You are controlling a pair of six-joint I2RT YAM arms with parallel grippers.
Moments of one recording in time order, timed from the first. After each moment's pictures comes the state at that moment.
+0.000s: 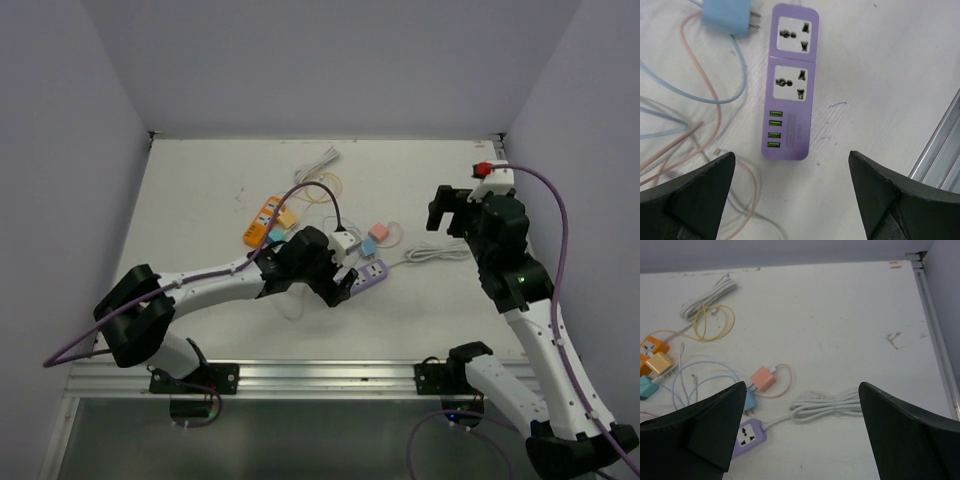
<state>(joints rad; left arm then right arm) -0.92 1.53 0.87 -0.10 0.17 -0.10 0.26 0.82 0.97 -0.46 0.21 0.16</state>
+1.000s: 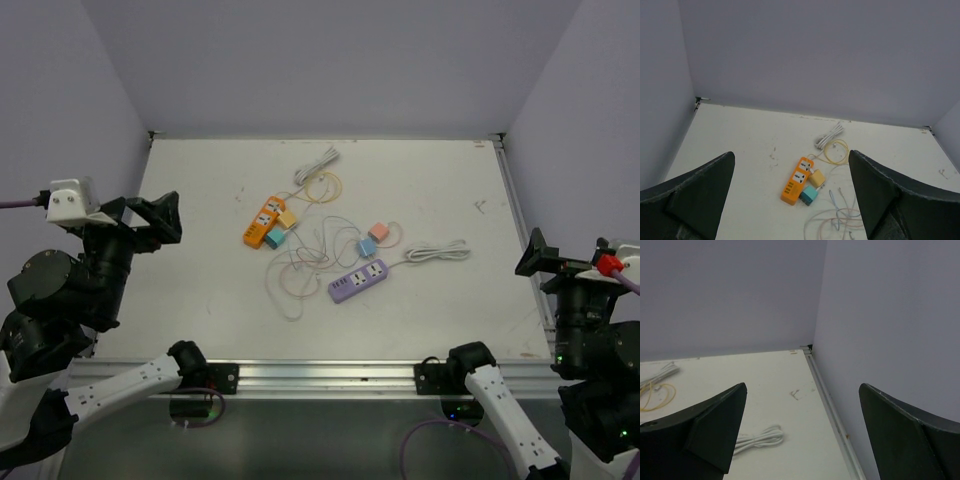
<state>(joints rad) -0.92 0.64 1.40 -0.68 -0.87 -0.16 0.26 0.39 1.29 -0.72 0.51 -0.16</state>
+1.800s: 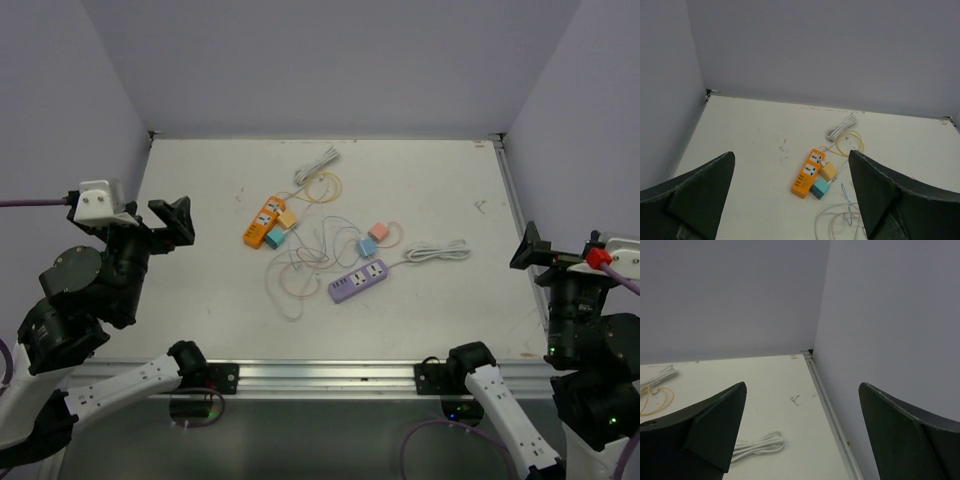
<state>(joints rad) -0.92 0.62 1.31 -0.66 -0.92 -0.15 0.26 0.39 1.24 -0.64 0.50 -0.19</state>
